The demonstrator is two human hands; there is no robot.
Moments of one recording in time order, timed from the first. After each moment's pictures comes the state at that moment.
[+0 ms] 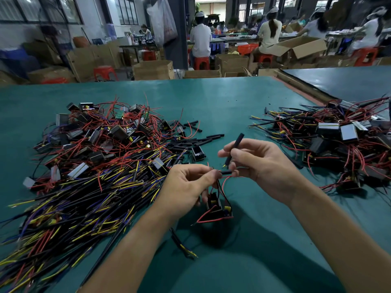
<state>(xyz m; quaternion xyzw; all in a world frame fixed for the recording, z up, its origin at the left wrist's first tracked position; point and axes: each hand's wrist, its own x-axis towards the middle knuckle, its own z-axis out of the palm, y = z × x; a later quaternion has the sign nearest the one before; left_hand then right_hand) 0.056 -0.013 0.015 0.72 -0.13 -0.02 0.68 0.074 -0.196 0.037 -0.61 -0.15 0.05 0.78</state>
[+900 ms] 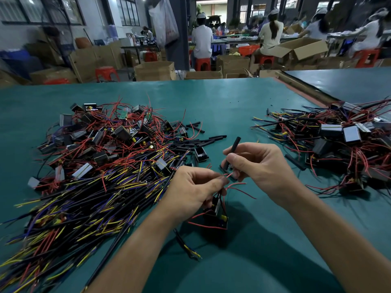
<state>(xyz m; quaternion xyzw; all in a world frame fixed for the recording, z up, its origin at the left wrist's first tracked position) 0.059 -0.012 0.009 0.71 -0.16 -0.05 0.69 0.069 -0.186 0.035 -0.69 -0.18 -0.04 0.70</state>
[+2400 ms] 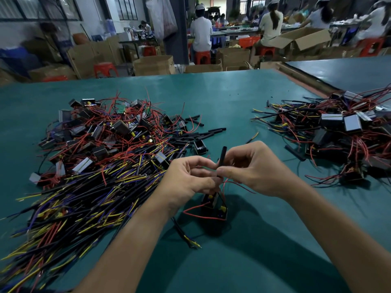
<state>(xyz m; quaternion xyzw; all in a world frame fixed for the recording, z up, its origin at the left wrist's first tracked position) 0.057 -0.004 0.018 0.69 -0.10 -0.10 0.71 0.069 -0.188 0.029 -0.80 -0.26 -0.03 0.54</state>
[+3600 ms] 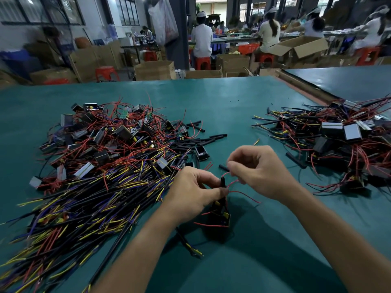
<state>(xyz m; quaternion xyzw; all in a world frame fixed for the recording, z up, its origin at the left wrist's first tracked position) 0.061 -0.010 0.007 0.80 -0.13 -0.05 0.58 0.077 -0.189 0.025 -0.81 -0.17 -0.09 0.55</state>
